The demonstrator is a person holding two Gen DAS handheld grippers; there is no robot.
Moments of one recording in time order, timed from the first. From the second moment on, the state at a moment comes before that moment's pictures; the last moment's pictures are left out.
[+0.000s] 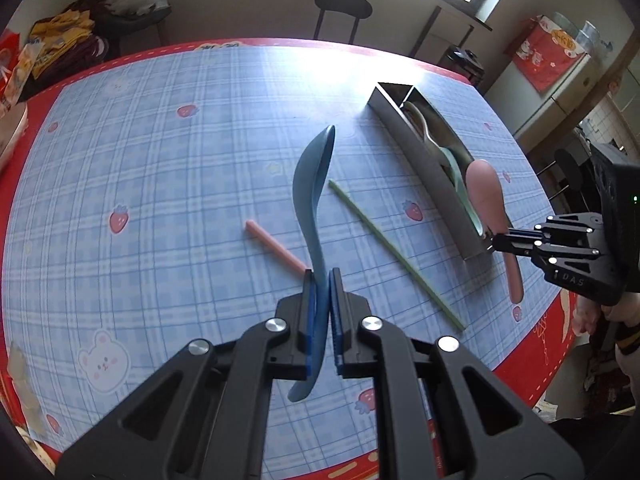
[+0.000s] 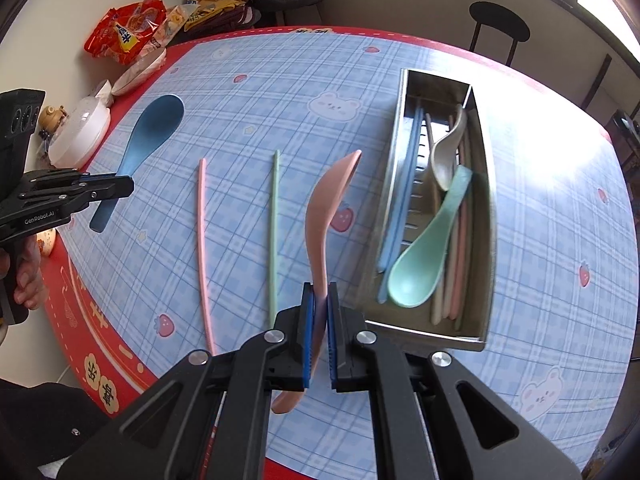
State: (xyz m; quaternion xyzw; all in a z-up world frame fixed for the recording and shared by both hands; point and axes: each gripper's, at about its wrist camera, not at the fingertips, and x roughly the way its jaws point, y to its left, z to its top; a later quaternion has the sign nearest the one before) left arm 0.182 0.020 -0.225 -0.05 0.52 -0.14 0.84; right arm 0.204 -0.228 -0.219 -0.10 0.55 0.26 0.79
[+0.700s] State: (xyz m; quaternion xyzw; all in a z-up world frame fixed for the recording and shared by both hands) left arm 0.305 -0.116 -0.224 -0.05 0.54 -0.24 0.81; right arm 0.264 -0.280 -0.234 -0.11 0.56 0.22 0.79
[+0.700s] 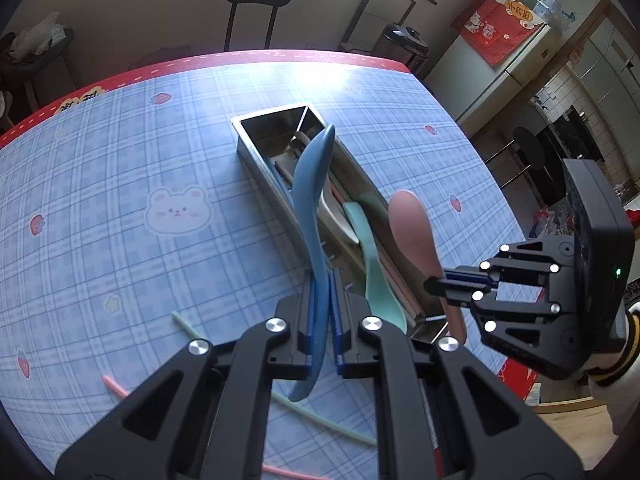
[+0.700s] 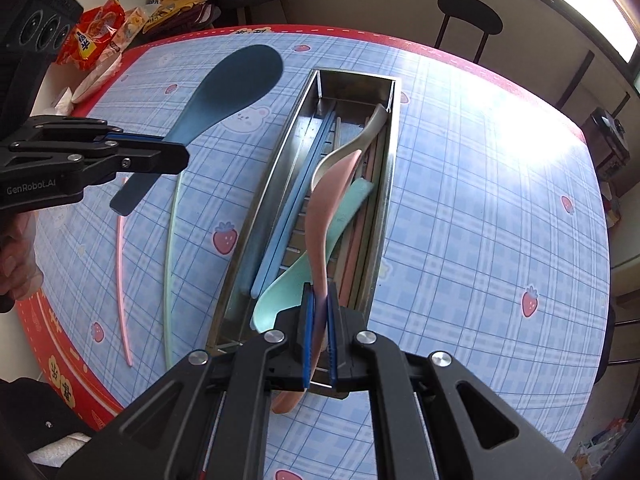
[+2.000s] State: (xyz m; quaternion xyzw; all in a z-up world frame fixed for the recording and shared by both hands) left arm 0.279 -0.011 -0.212 -0.03 0.53 -0.11 0.84; right arm 0.229 -0.248 -0.216 -0.06 0.55 0.24 0.80
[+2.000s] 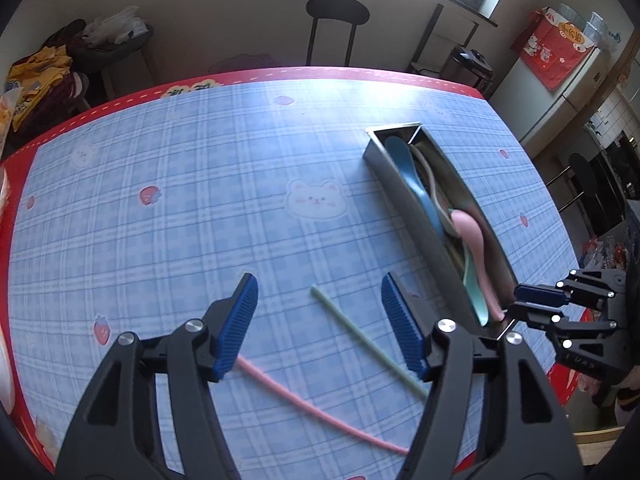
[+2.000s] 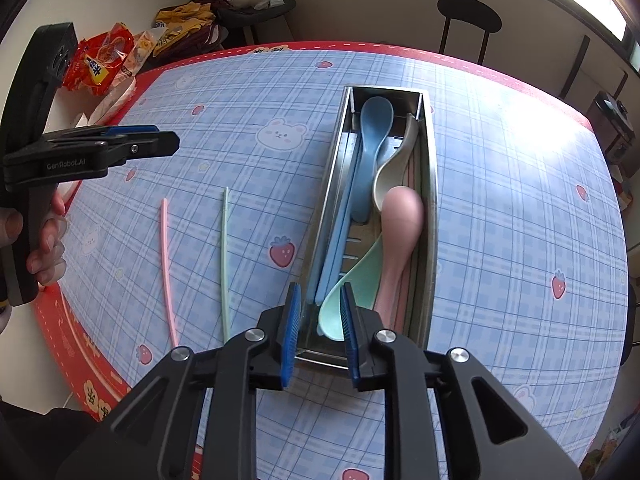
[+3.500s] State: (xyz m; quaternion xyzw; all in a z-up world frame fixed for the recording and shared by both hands) left arm 0.197 -0.009 -0.304 0.04 0.59 -0.05 0.80; right arm 0.198 -0.182 -0.251 -0.11 0.58 0.29 0.75
